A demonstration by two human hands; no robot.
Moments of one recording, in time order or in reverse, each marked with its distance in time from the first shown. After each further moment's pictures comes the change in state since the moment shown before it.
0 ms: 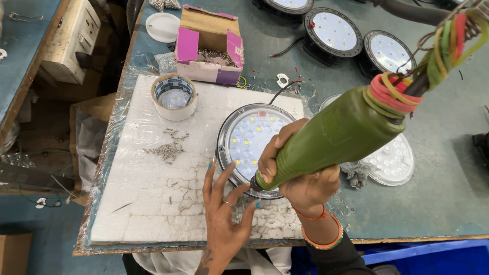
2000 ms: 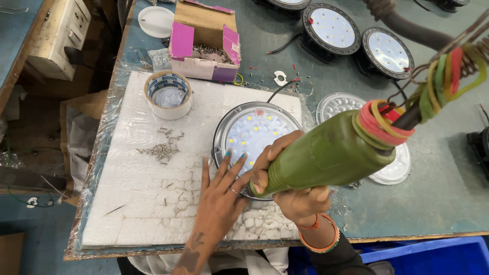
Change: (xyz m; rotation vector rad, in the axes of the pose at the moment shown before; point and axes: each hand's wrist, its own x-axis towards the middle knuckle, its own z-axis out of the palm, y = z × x) left_hand 0.028 -0.033 0.002 0.241 -0.282 0.254; right_hand -0.012 0.001 0.008 -0.102 0.063 0.061
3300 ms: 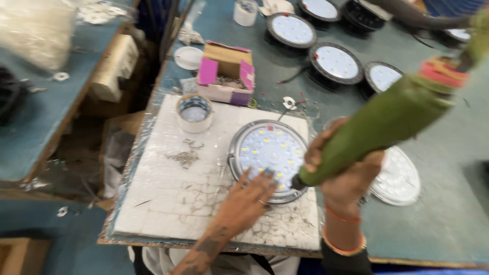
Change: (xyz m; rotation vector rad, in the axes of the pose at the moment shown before) left_hand 0.007 0.001 0.019 0.227 -0.130 0.355; right_hand 0.007 -0.032 -0.059 0.116 0.154 -0.143
